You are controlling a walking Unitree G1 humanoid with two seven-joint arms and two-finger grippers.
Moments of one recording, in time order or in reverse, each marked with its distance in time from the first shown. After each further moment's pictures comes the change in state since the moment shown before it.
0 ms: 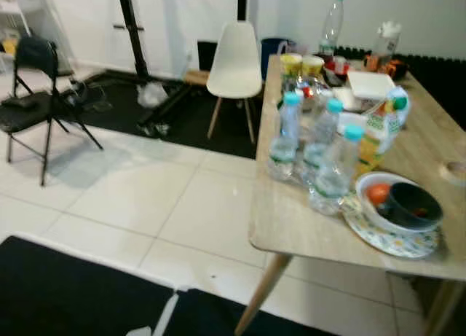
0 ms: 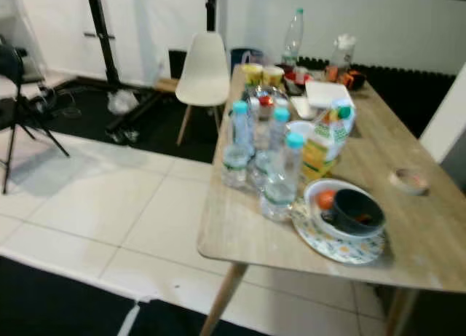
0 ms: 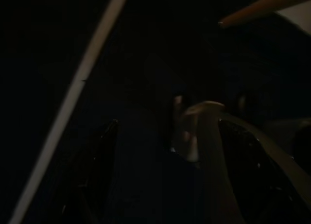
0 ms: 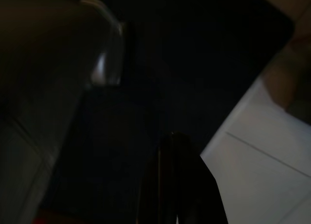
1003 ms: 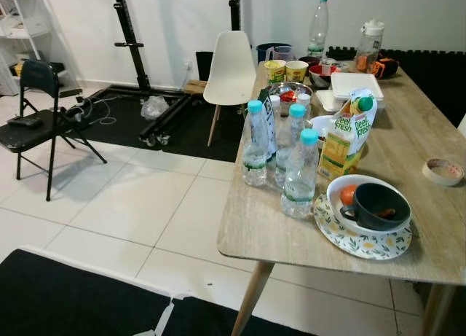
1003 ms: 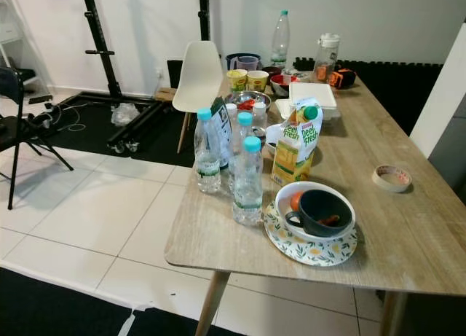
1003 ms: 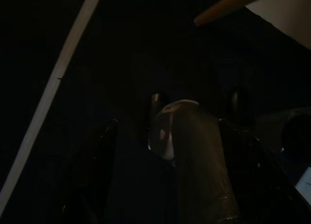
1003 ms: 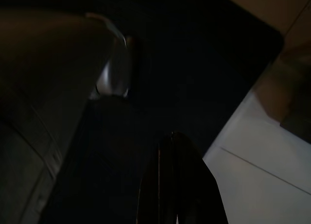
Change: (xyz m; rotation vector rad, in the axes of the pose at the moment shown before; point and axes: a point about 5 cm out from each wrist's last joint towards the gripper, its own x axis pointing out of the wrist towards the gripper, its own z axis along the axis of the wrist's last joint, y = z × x) left arm -0.001 -0.005 -0.010 -0.026 0.012 -0.017; right arm -0.001 -0.002 0.003 0.017 -0.040 0.008
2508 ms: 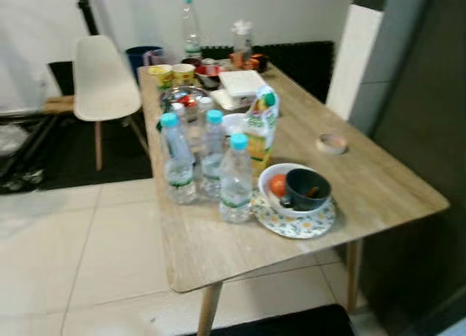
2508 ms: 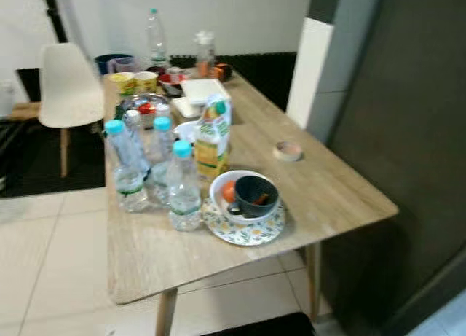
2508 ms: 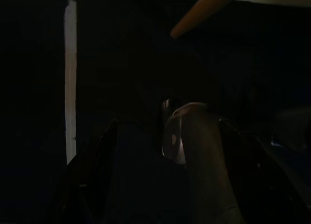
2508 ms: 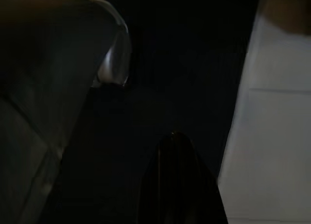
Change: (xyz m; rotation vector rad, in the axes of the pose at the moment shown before) left arm -0.003 0.015 -0.001 0.022 0.010 0.065; right arm 0.001 0.006 -0.003 -0.005 0.032 0.020
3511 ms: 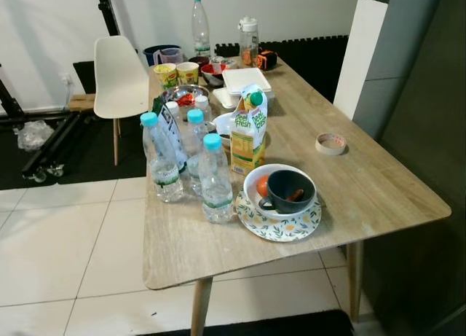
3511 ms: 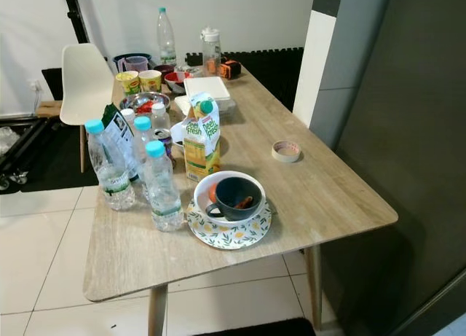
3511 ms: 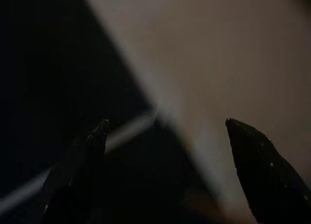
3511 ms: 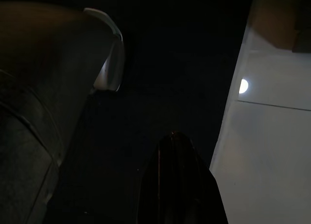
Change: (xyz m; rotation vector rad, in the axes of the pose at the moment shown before) left arm -0.055 0.143 0.119 -0.757 -0.668 0.466; right arm 0.000 -0.001 0.001 0.003 -0.010 0.002
